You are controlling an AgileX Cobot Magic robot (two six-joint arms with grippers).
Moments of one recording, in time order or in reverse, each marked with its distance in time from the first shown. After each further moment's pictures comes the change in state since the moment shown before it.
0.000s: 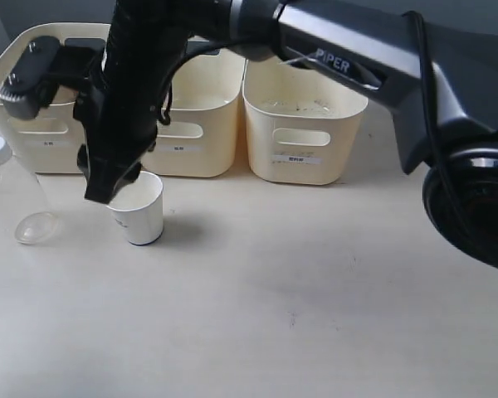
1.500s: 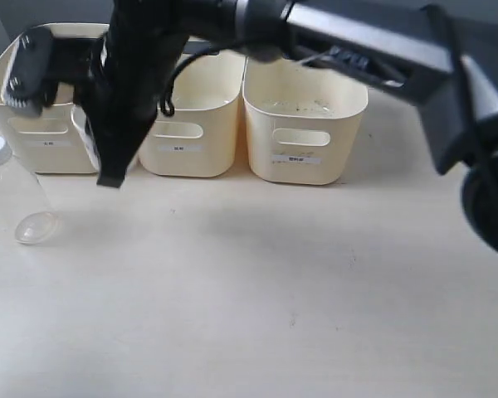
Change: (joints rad) left arm 0.000 0.000 0.000 0.000 0.000 0.000; right arm 0.023 -0.062 0.082 -0.141 -0.185 -0.086
